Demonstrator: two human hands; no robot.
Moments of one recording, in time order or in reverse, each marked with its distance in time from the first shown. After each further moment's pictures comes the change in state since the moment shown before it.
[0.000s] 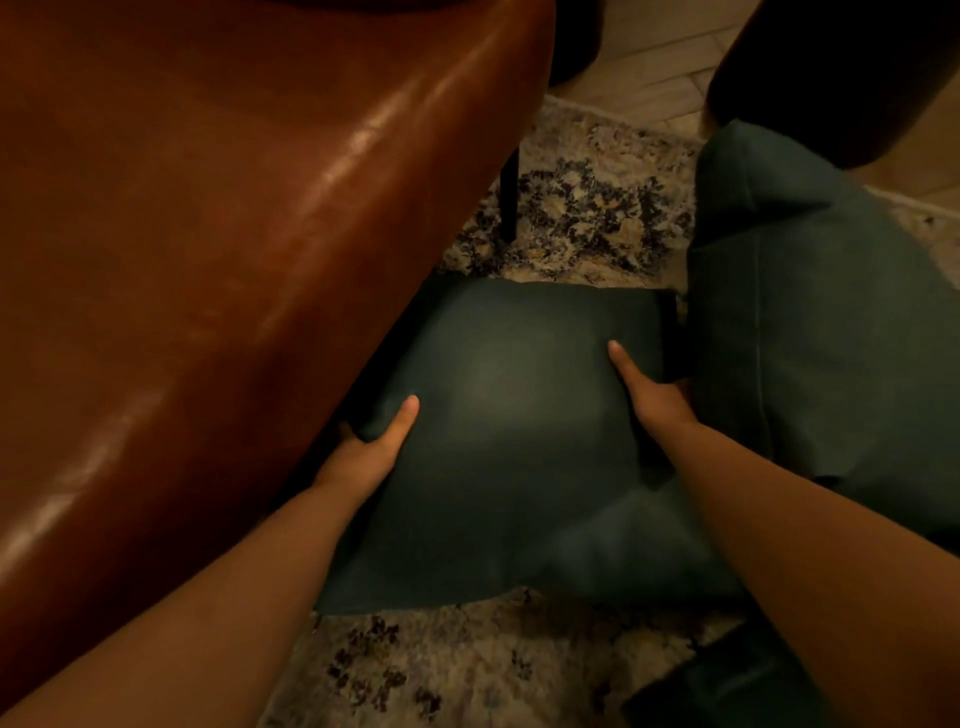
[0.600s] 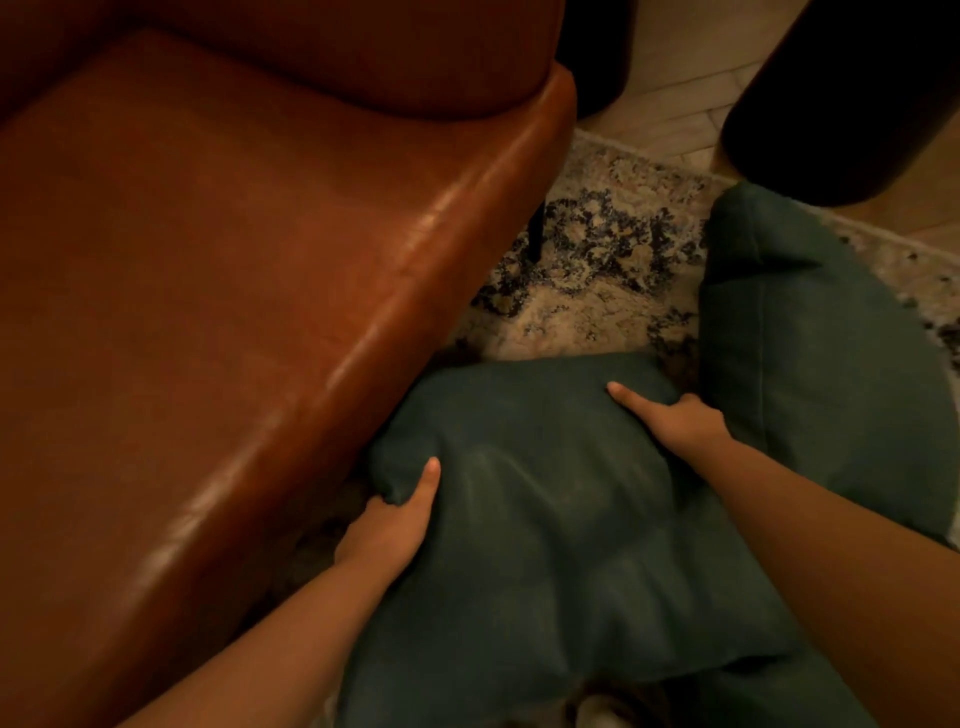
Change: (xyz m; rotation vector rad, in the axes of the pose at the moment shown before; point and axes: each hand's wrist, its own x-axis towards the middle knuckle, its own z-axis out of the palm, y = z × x) left_hand -0.148 -0.023 -0.042 0.131 -0.049 -0.079; right_hand -0.095 -0.041 -0.066 -0.546 -0.112 -0.014
